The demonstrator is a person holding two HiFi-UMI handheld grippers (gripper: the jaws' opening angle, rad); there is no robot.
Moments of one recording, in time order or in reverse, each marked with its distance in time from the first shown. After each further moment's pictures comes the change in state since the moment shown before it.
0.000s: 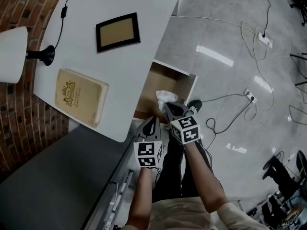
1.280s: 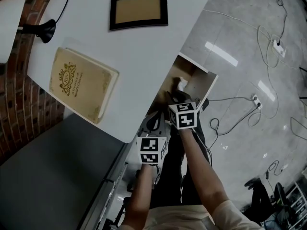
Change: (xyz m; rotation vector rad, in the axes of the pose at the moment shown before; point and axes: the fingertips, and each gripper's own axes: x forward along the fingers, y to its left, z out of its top) left arm 0.026 0.044 -0.042 -0.073 0.033 0.010; right arm 0.103 -0.014 -0.040 -0.008 0.150 -0.099
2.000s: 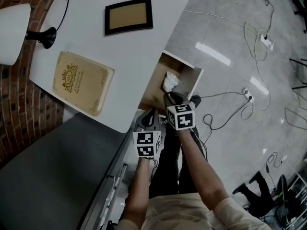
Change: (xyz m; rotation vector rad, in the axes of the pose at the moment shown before) left arm -0.022 -0.015 0.004 0.017 0.007 -0.007; right arm -0.067 0.005 0.004 0.026 -0.022 -0.026
